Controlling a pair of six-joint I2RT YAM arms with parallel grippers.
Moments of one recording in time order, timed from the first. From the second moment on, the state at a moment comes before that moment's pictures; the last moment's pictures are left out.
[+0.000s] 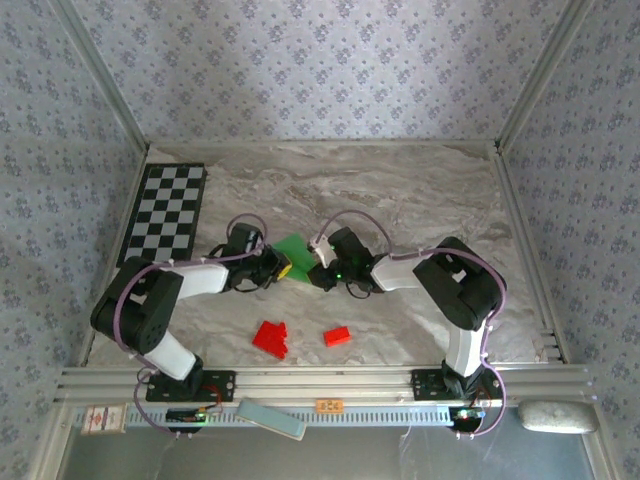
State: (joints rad) left arm -0.46 1.58 0.61 0.13 0.40 -1.27; right arm 0.75 1.84 0.83 0.25 -0.29 0.09
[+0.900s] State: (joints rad) left arm -0.47 1.65 0.68 0.12 0.42 -1.25; right arm 0.73 1.86 0.85 0.23 -0.36 0.12
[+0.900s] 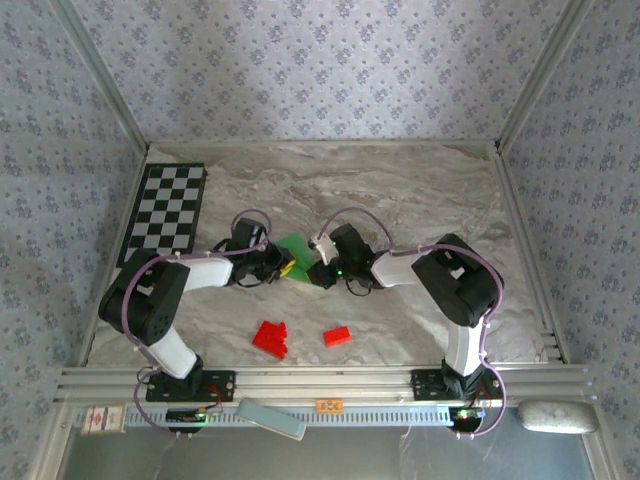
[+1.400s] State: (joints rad) left arm -0.47 1.69 0.71 0.08 0.43 -1.25; right arm 0.73 1.84 0.87 0.17 -0.36 0.13
